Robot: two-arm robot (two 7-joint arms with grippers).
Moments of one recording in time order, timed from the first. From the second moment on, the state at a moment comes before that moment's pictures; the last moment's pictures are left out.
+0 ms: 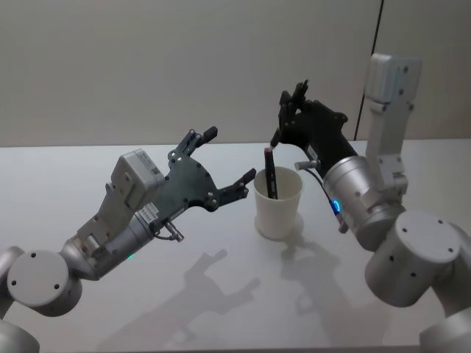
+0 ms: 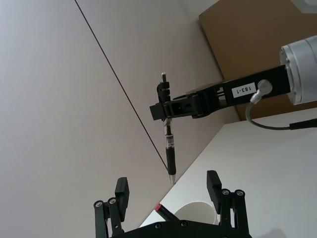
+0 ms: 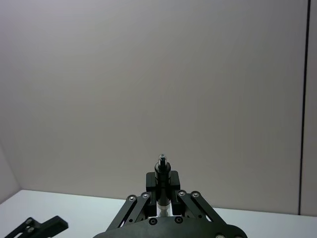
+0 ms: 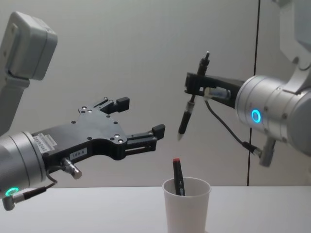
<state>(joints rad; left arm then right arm) -0.26 0.40 0.33 -1.44 -0.17 -0.36 -0.50 0.25 0.02 -0.39 -1.62 0.27 0.13 -0.07</state>
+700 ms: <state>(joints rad) -0.26 0.40 0.33 -1.44 -0.17 -0.36 -0.50 0.29 -0.01 -0.41 -1.49 0.11 0.09 -0.07</state>
